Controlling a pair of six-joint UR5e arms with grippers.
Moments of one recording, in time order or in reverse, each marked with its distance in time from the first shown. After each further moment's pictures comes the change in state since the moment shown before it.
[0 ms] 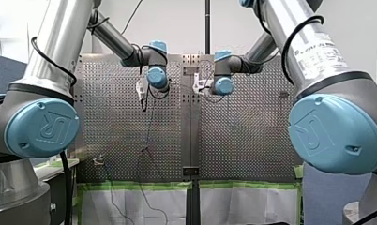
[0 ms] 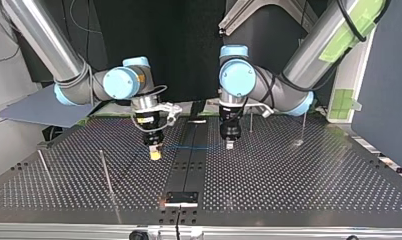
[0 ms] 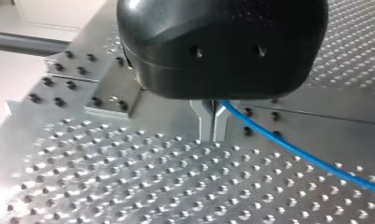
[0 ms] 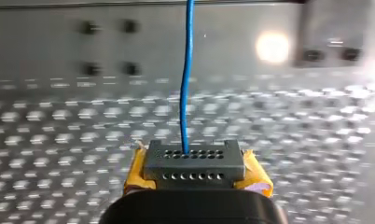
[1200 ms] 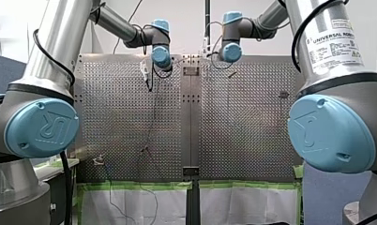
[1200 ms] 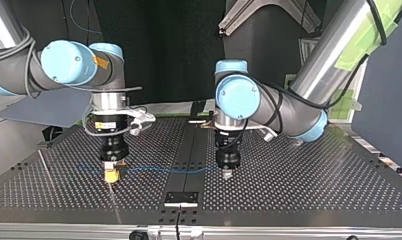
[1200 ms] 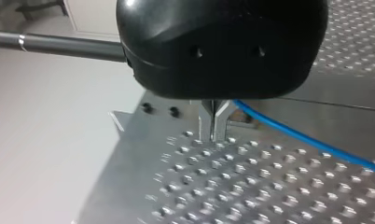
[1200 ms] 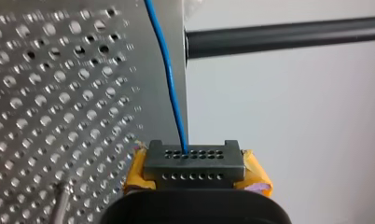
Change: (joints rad) left arm -0.004 0.003 0.248 -0.150 0.000 -0.031; right arm -0.038 -0.230 -0.006 0.063 0.078 -0.004
